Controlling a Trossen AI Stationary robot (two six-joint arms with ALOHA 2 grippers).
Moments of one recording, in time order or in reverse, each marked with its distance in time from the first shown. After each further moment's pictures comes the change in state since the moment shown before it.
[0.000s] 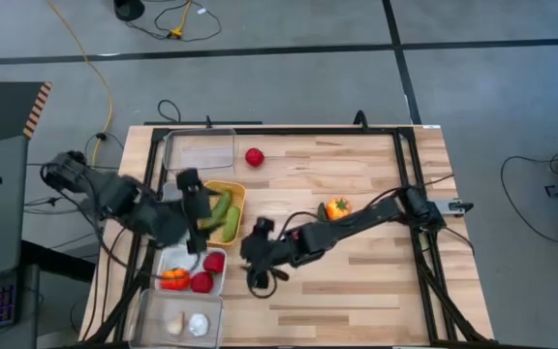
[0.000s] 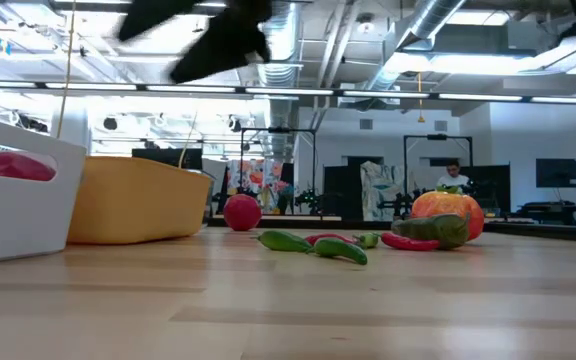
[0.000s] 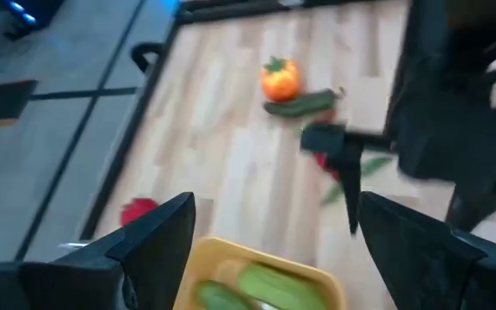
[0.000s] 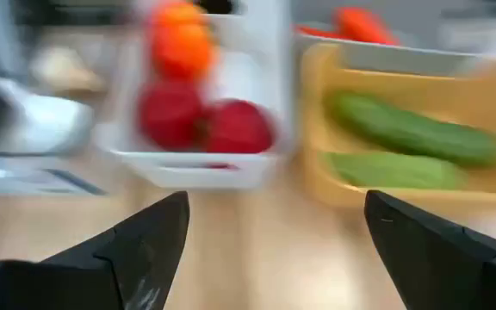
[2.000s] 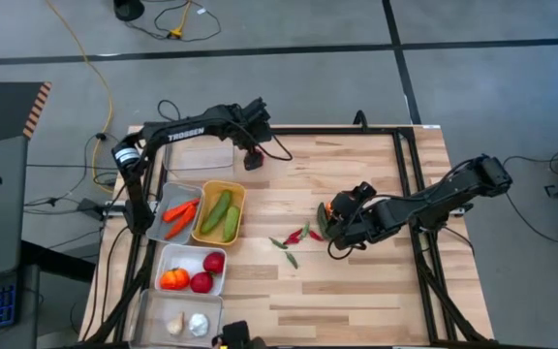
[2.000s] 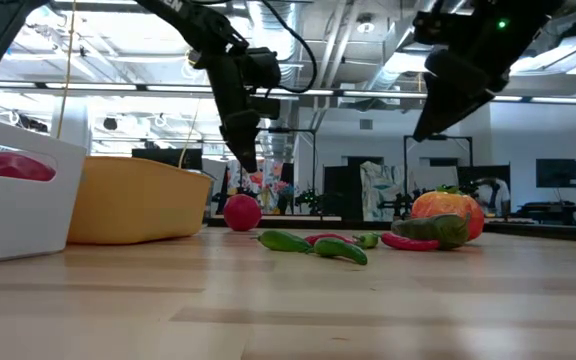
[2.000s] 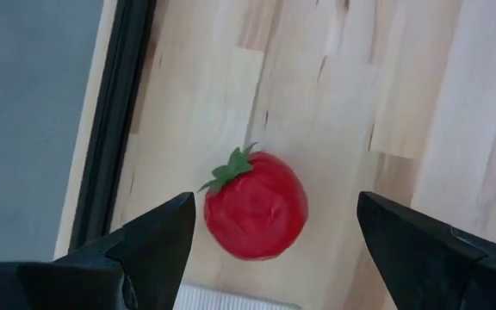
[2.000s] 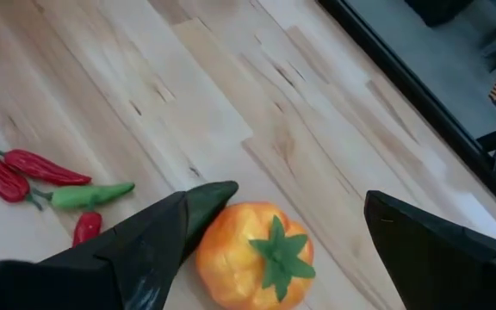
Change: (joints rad) left arm 1.051 0.593 0.001 0.317 0.651 0.688; right arm 0.019 -0.691 -0.850 -0.407 0.475 0.543
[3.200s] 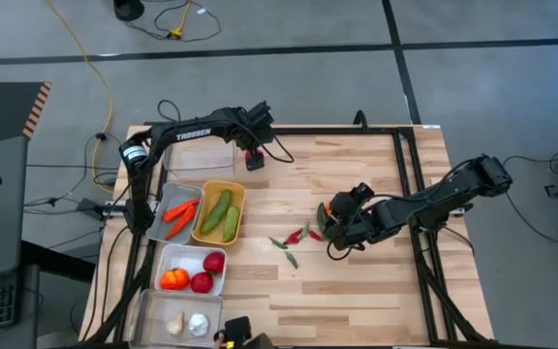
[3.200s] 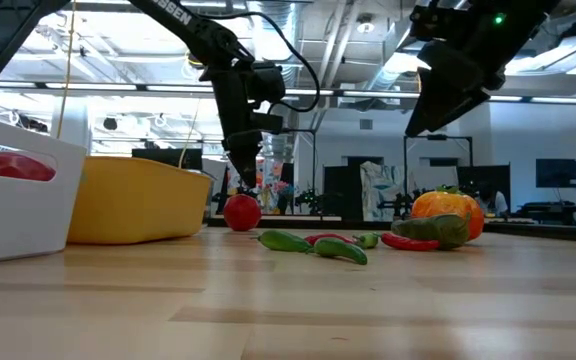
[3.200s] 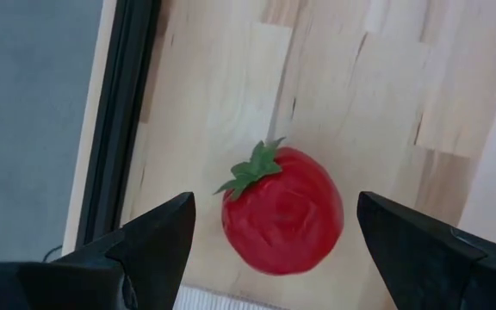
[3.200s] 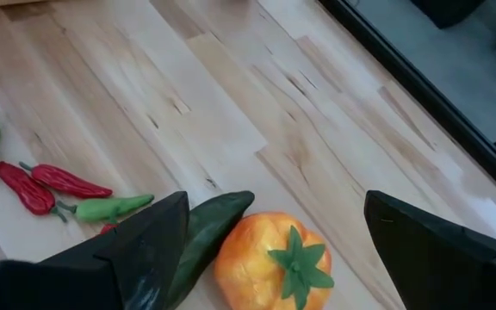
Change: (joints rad) left arm 0.002 0.064 -0.001 0.031 -0.069 0.009; right arm 0.004 0.001 0.000 0.053 -0.003 -0.003
